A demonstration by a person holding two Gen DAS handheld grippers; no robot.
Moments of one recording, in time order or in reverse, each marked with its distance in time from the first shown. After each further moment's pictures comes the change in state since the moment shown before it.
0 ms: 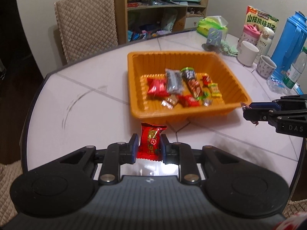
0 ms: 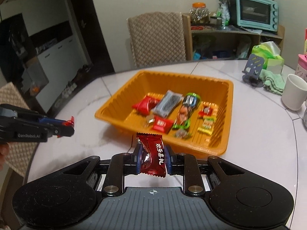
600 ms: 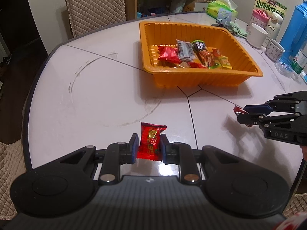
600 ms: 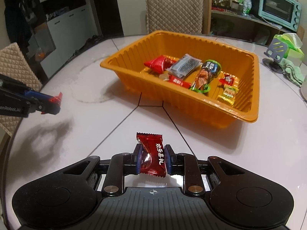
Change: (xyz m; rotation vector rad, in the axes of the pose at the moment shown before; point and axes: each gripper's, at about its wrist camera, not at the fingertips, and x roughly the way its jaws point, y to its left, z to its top) left arm 0.005 0.011 -0.056 -0.042 0.090 0.039; right arm 0.044 0.016 -0.054 -0.136 0.144 0.018
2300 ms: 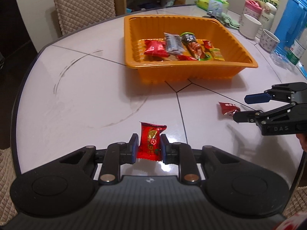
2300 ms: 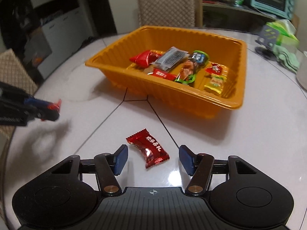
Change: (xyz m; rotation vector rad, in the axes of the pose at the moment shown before) left arm 0.019 -0.017 0.000 0.042 0.032 -0.022; right arm 0.014 -0.028 -0.005 0.013 0.041 0.009
